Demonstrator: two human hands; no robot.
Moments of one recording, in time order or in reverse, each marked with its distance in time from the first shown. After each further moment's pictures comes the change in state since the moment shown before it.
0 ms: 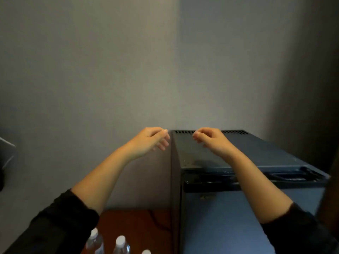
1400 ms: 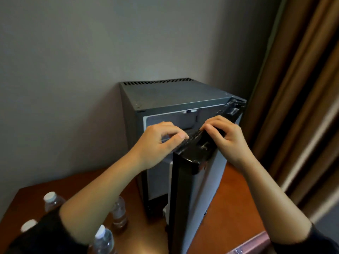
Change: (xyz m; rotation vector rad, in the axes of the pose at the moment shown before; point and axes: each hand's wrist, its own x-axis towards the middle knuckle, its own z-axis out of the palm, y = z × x) left_hand -0.106 0.022 0.138 -0.113 -0.218 0.457; right_hand -0.222 0.037 -0.020 -0.303 0.409 -0.150
